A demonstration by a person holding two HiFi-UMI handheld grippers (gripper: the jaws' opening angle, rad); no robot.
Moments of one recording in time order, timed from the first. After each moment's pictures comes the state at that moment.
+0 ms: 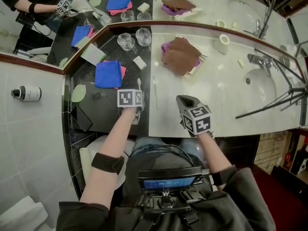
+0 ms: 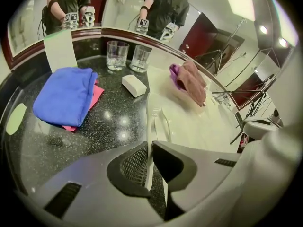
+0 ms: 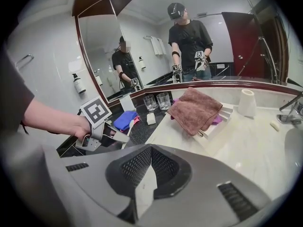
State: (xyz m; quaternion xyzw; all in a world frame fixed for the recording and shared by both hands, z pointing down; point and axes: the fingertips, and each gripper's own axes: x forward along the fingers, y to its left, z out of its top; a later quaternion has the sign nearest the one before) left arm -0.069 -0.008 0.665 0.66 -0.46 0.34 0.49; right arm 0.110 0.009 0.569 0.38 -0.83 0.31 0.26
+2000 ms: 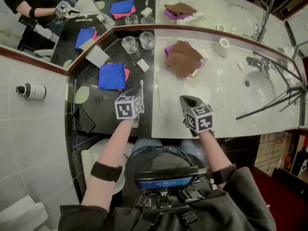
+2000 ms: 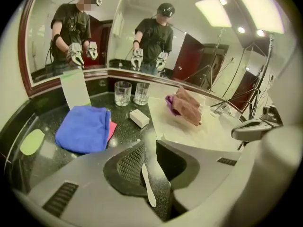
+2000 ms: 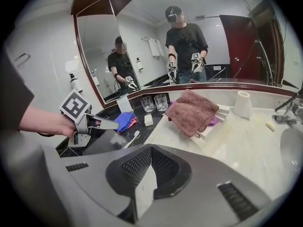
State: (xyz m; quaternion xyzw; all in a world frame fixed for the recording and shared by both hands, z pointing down) left arm -0.095 -0.024 0.601 0.72 -0.53 0.27 0.36; right arm 0.112 0.008 0.567 0.40 -0.82 0.31 0.26
